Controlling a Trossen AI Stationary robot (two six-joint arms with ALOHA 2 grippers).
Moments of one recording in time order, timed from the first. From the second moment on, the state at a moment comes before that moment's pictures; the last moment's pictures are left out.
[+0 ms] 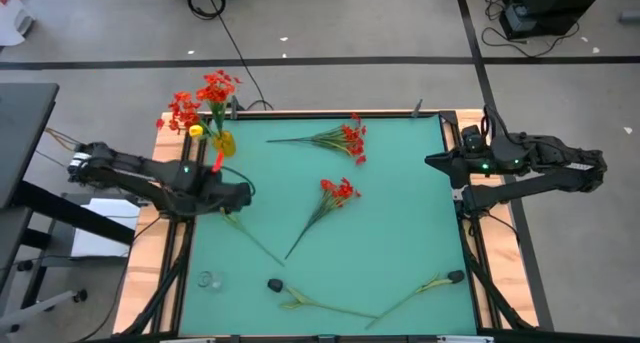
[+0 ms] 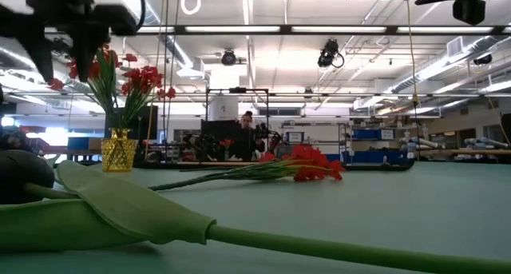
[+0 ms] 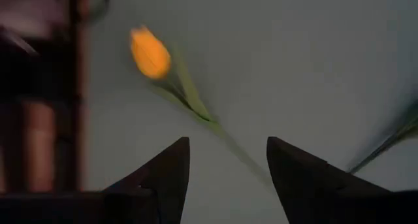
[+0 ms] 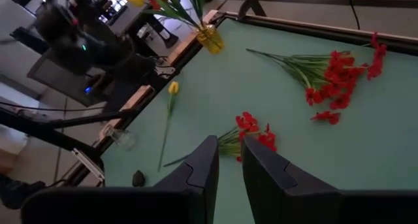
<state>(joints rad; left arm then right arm) -0.20 1.11 0.98 -1.32 -0.14 -1.96 0.08 0.53 0.96 -0.89 0.32 0.86</state>
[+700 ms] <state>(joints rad) -0.29 1.28 0.65 -0.82 -0.05 -2.26 0.08 0.53 0.96 -0.89 0.36 0.89</state>
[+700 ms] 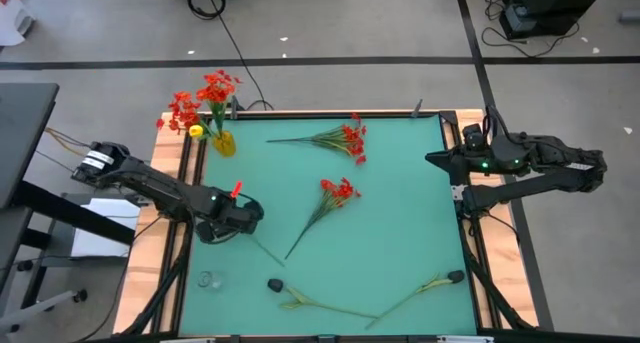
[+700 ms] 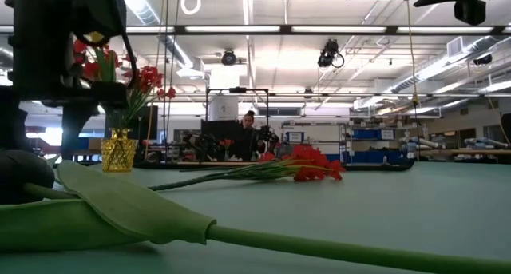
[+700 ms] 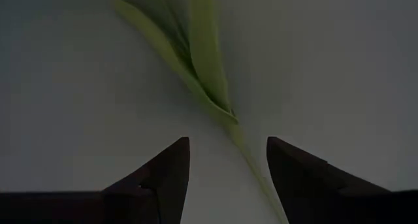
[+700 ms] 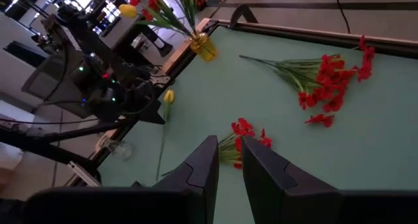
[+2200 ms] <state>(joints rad) -0.13 1.29 1.16 -0.47 -0.40 -0.84 0.04 1.02 0.96 -0.11 0.26 0.68</state>
